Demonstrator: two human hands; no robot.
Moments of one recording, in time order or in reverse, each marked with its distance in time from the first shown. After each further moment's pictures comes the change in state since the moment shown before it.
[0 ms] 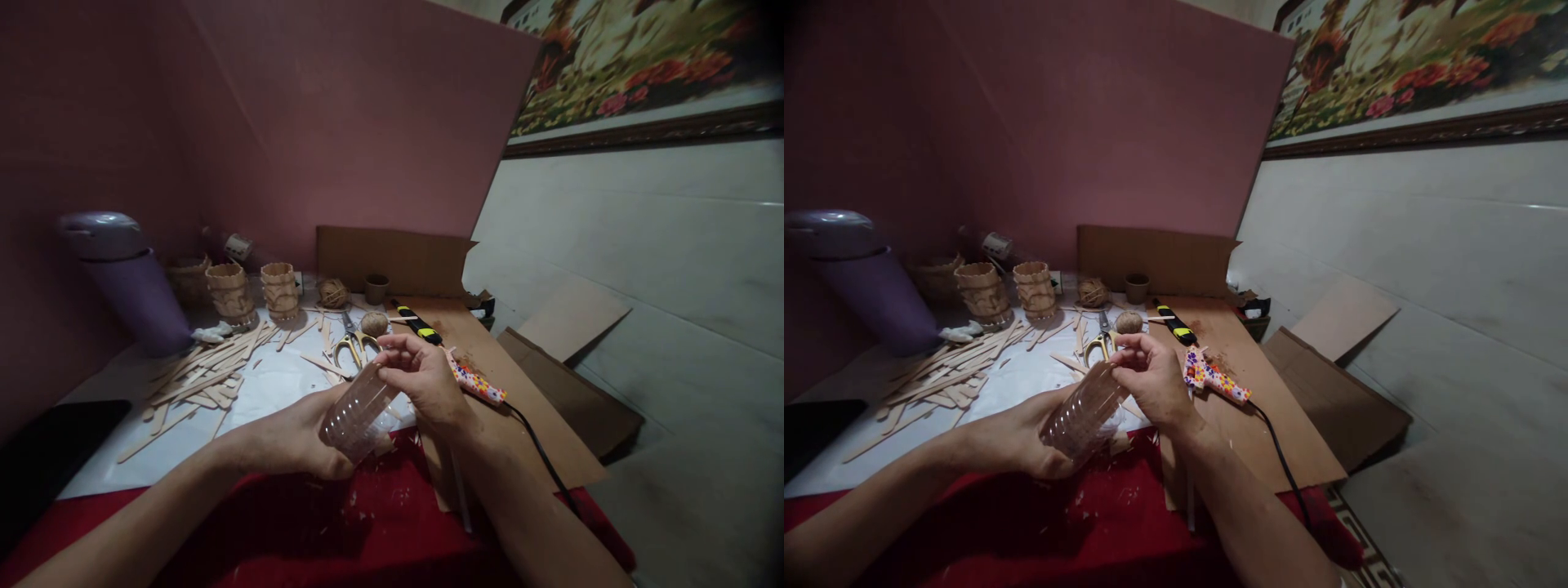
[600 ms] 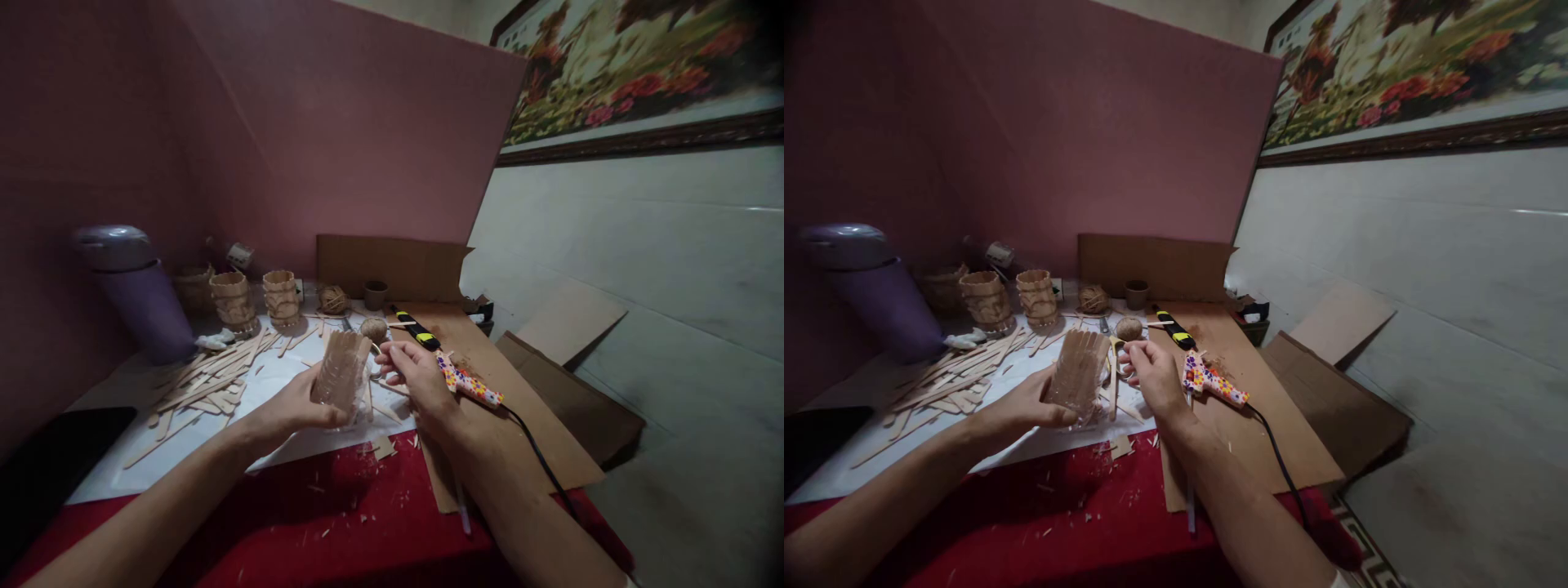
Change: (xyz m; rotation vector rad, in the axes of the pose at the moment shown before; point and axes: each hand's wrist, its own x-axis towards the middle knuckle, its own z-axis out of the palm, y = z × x) left_hand 0.004 -0.013 -0.024 -0.013 0.442 0.110; right_hand 0.017 0.020 -0.004 -0.033 0.184 0.064
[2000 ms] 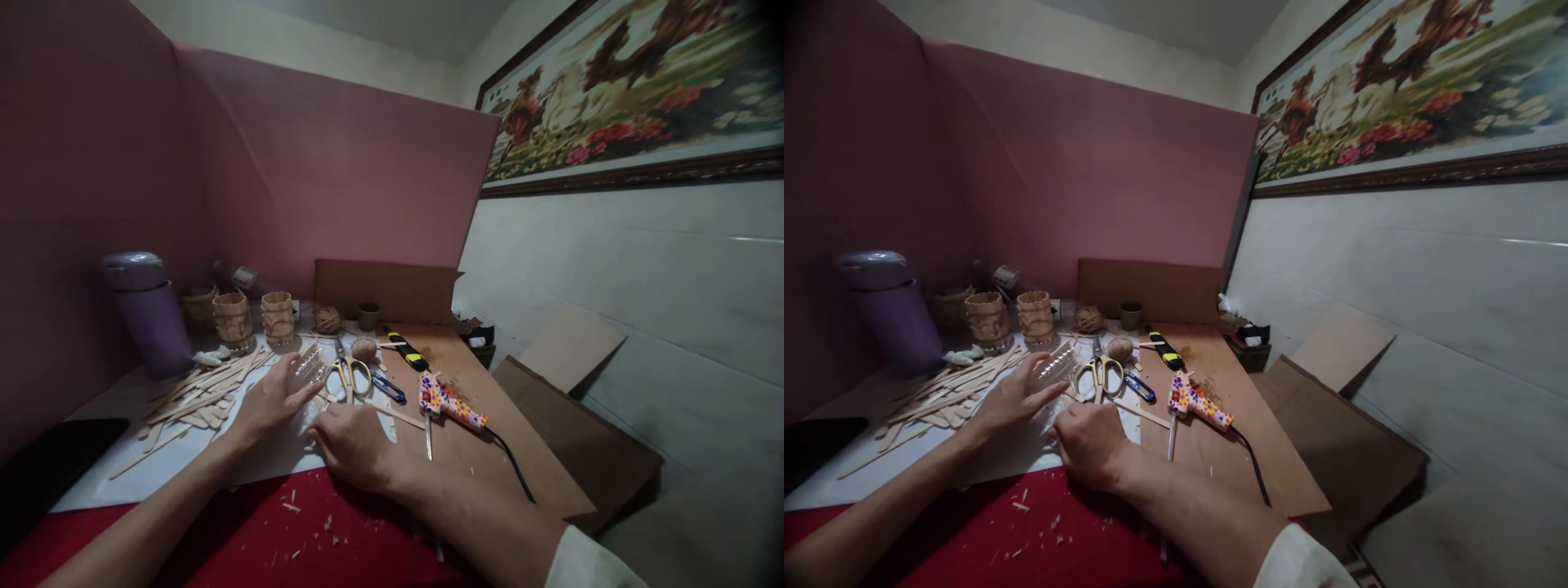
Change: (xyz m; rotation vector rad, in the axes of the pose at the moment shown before) left_hand 0.020 -0.021 -0.032 1.072 0.688 0.032; right_hand -0.024 0.027 0.033 -1.370 -0.543 -0.796
